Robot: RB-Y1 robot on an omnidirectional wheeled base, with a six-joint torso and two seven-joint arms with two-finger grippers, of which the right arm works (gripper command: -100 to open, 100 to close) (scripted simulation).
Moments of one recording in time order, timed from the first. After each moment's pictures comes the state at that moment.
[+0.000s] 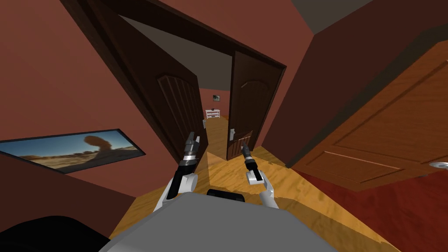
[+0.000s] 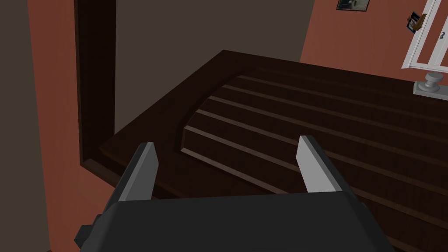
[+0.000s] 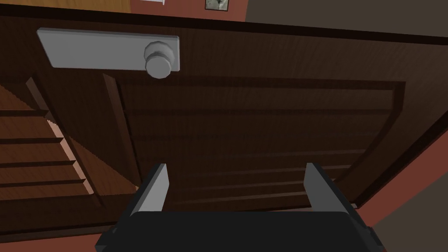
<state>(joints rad) 0.02 -0.07 0.13 -1.44 0.12 -0.36 -0.10</state>
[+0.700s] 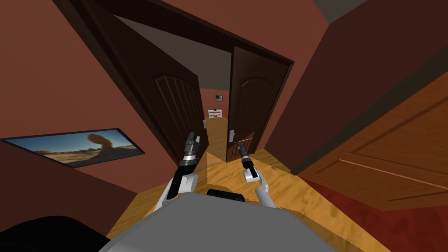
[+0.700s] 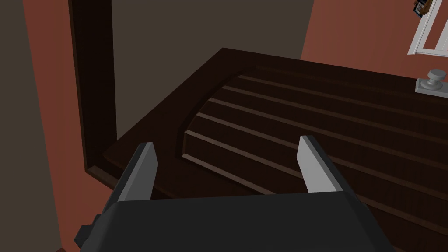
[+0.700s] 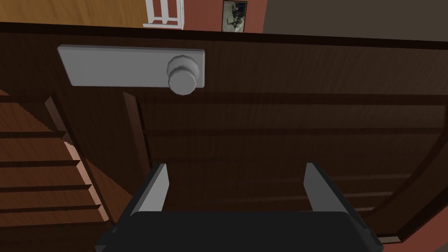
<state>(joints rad) -0.06 -0.05 0.15 -1.31 0.12 -0.35 -0.10</state>
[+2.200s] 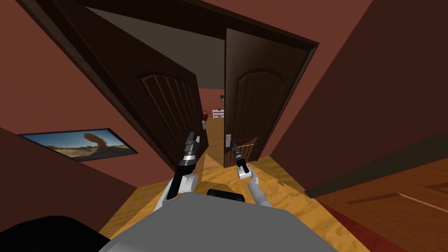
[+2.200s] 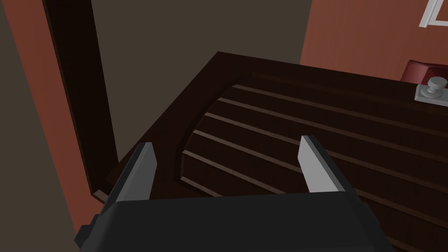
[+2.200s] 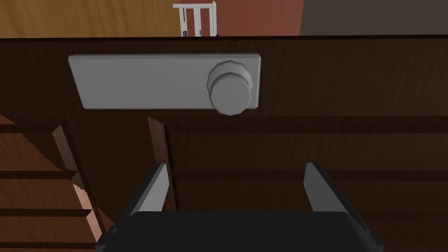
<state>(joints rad) -0.20 0.02 0.19 -1.05 0.12 -0.33 -0.11</state>
